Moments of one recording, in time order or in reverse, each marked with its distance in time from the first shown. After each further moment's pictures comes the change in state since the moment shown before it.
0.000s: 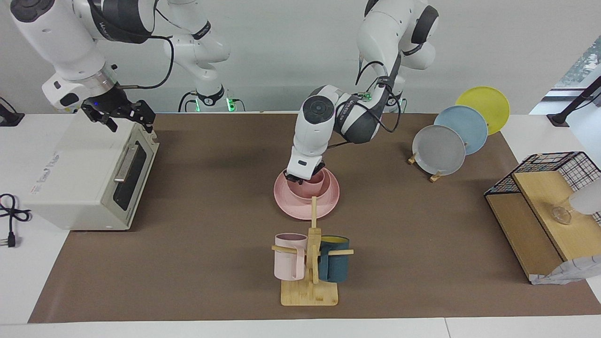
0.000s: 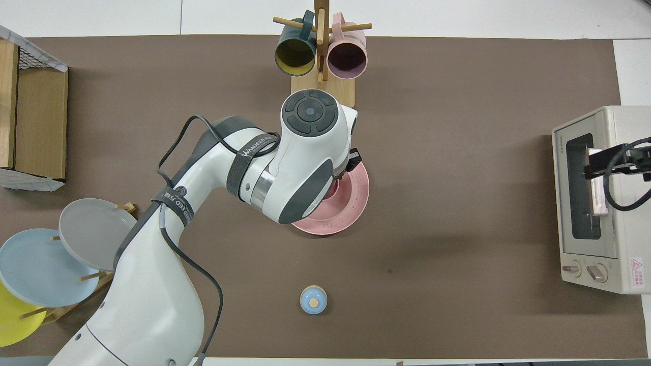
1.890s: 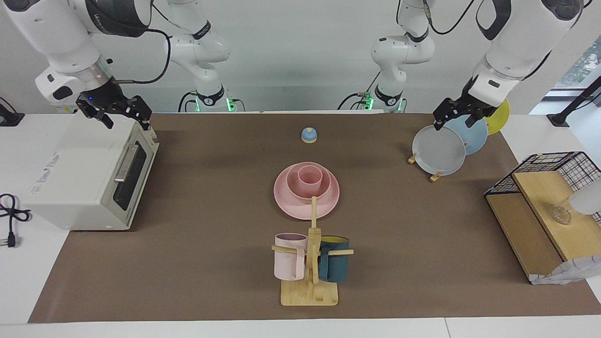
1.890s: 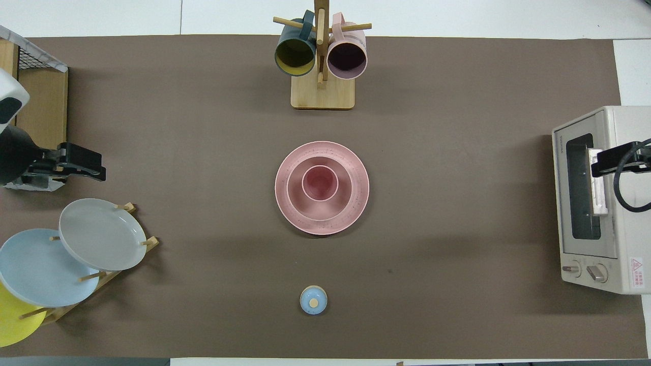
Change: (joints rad) left arm 0.578 -0.556 0.033 -0.187 0.032 -0.435 0.884; right arm 0.010 -0.006 -0.007 0.024 0.001 -0.010 0.000
